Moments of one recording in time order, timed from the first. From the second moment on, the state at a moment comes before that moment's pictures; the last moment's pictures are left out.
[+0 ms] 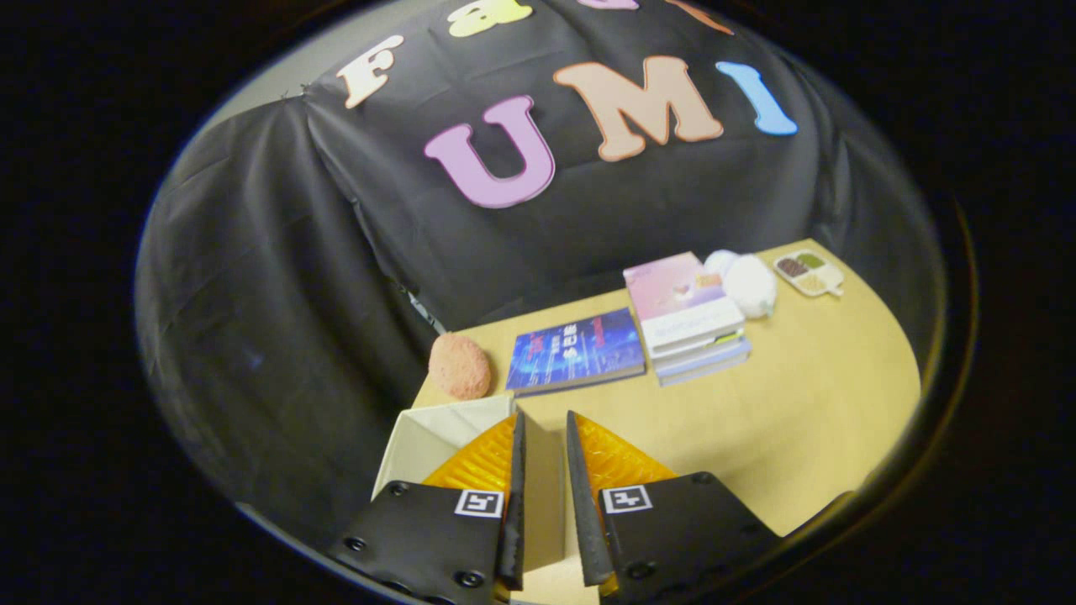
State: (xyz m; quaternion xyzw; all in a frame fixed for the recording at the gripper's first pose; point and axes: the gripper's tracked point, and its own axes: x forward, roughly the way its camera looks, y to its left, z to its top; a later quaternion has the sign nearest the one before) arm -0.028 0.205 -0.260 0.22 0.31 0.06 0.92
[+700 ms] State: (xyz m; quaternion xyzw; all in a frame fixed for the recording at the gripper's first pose) arm -0.032 0.086 -0.010 0.09 -0.03 -0.01 1.00
